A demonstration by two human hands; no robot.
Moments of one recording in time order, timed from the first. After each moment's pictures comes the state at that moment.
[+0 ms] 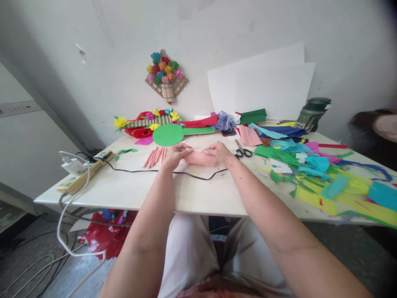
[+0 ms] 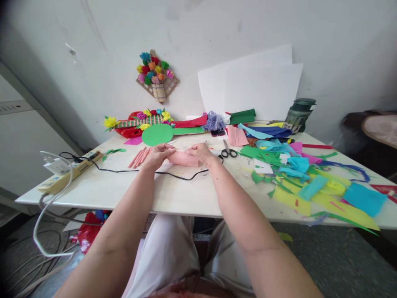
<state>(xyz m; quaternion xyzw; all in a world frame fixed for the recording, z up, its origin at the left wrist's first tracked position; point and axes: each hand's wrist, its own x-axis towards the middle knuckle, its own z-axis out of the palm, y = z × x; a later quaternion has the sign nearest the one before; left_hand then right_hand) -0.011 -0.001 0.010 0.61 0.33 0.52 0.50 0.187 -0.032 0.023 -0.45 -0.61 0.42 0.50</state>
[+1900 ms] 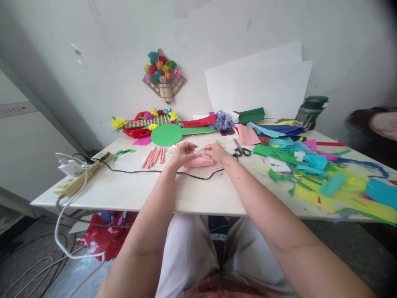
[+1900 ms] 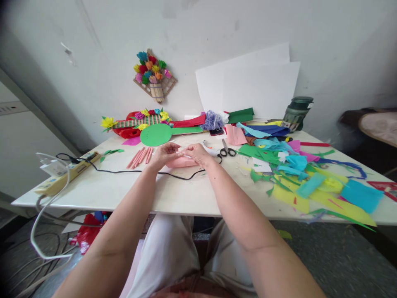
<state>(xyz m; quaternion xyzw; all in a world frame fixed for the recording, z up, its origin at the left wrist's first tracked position) 0.011 -0.004 0.011 0.72 0.32 0.49 0.38 0.181 -0.024 0.012 -0.38 -0.60 0.49 0.50</state>
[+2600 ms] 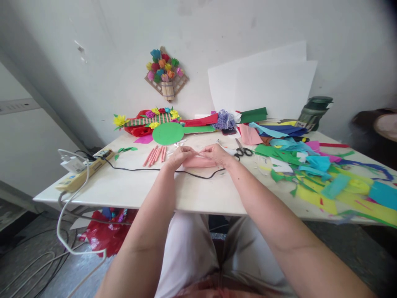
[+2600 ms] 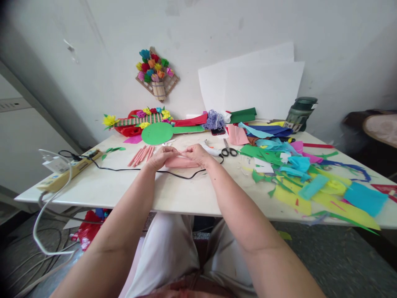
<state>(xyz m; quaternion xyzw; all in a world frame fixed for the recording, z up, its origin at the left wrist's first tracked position) -0.006 -0.006 0.014 0.72 0.38 0.38 0.44 0.178 -0.039 0.025 -0.42 -0.66 0.44 0.45</state>
